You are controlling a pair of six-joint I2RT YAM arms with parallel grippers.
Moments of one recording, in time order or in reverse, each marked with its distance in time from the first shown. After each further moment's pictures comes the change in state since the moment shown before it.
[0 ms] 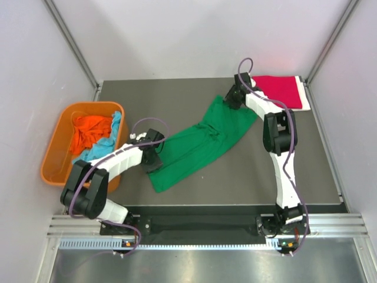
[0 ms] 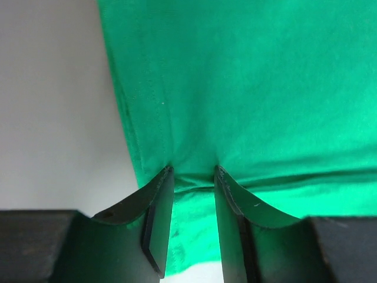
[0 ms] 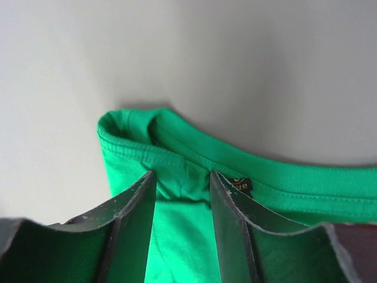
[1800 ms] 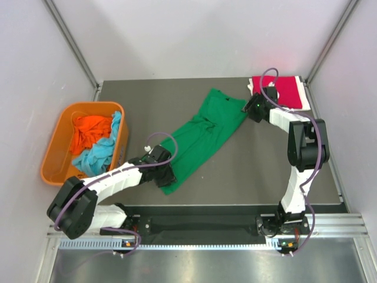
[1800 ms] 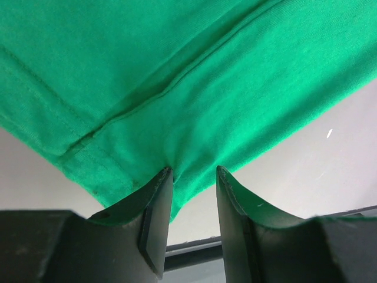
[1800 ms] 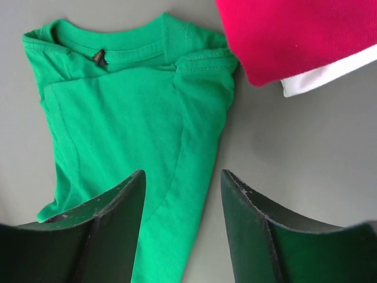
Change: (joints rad) left arm -0.220 -0.213 -0.230 0.190 0.269 -0.096; right arm -0.147 -0.433 -0.655 0.319 -0.089 -0.082
